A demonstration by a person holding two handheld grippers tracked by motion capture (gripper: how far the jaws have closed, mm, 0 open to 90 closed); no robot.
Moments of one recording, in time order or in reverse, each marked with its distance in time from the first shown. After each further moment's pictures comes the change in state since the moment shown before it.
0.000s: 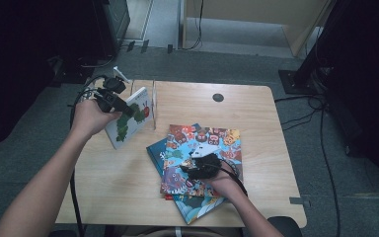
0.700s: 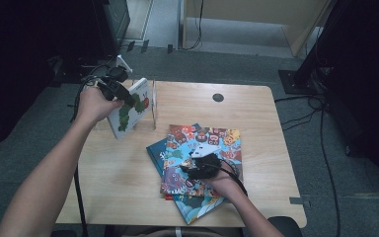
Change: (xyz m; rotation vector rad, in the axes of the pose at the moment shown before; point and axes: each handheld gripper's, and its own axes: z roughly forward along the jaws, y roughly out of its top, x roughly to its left) left arm 0.012 0.032 0.001 0.017 0.049 -0.042; right arm 0.000 0.000 0.000 0.000 0.000 -0.001
